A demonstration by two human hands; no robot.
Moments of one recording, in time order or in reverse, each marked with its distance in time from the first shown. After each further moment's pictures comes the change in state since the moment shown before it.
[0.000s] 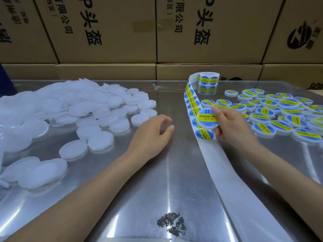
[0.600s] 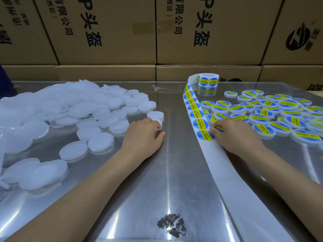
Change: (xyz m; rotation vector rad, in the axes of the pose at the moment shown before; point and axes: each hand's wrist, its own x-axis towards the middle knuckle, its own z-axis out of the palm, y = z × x) left_hand 0.001 -0.006 -0.014 0.479 -0.042 0.023; right_hand 0.002 0.016 -0.007 -0.810 -0.044 -0.132
